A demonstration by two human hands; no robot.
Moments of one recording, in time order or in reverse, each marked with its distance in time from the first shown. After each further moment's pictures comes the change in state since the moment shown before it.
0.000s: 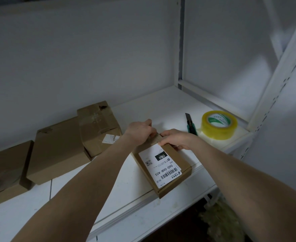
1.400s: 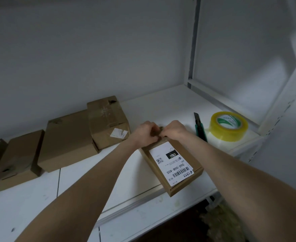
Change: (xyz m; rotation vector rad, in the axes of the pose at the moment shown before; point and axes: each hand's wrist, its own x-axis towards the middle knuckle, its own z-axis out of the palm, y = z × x) left_hand -0.018 0.002 0.028 -0.729 0.182 -0.203; right_hand 0.037 -0.014 0.018 -0.210 0.363 -0.032
